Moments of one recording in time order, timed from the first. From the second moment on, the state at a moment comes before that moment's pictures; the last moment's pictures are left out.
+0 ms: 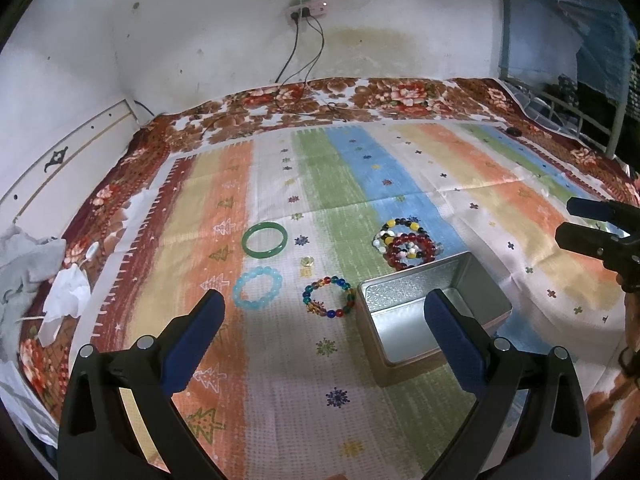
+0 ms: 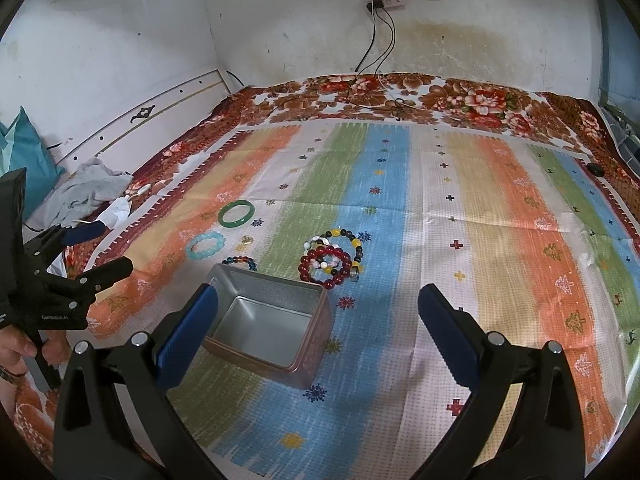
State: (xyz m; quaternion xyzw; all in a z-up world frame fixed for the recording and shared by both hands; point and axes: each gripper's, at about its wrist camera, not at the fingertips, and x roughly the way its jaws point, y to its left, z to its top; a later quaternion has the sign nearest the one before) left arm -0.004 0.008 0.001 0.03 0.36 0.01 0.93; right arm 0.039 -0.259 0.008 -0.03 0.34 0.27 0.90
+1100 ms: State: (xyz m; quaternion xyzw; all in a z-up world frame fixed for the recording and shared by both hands) left arm 0.007 0.013 -0.006 0.03 0.38 0.01 0.92; right arm 0.046 -0.246 0.004 -0.06 0.36 0.26 0.89
